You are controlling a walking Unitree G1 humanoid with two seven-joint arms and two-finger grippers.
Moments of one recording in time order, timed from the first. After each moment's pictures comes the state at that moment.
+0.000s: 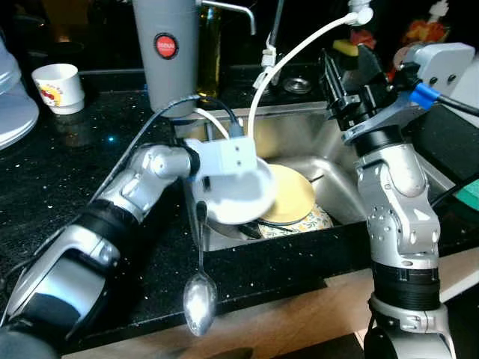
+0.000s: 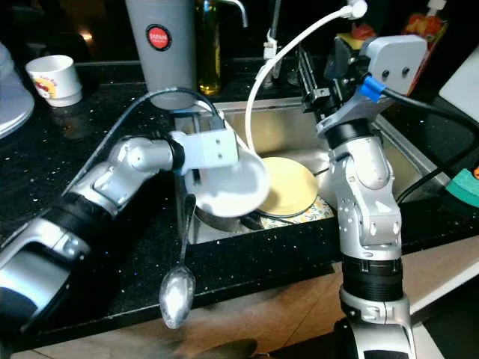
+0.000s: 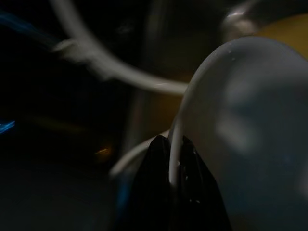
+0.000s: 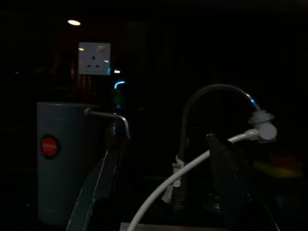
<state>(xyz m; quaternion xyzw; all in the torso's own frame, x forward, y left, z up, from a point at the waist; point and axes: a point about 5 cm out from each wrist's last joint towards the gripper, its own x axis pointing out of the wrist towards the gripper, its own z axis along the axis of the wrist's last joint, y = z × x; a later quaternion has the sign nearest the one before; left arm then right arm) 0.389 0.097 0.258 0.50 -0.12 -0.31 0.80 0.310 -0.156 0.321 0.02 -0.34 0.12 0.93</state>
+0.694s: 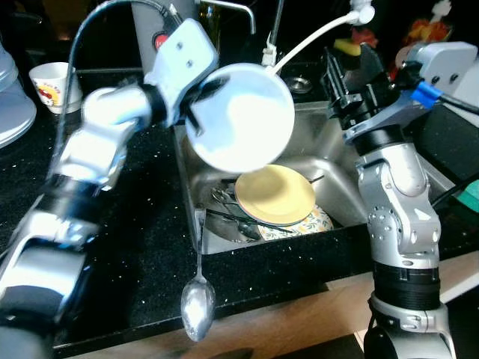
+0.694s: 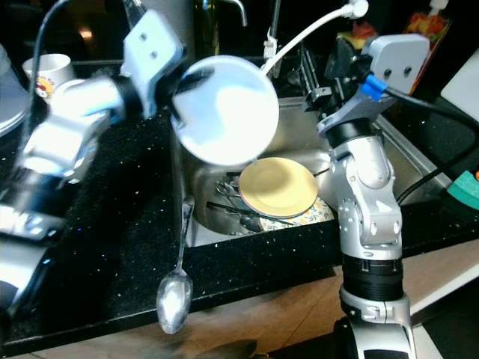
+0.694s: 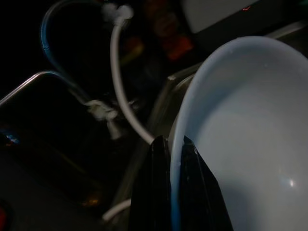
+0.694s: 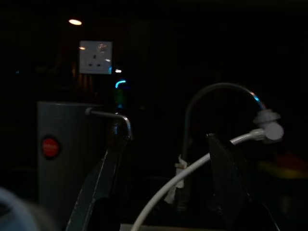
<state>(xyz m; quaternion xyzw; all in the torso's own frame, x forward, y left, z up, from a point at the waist) 0.353 0.131 0.326 0.30 -0.19 -0.43 0.83 0.310 -0.156 0.322 0.02 -0.34 0.12 0.93</state>
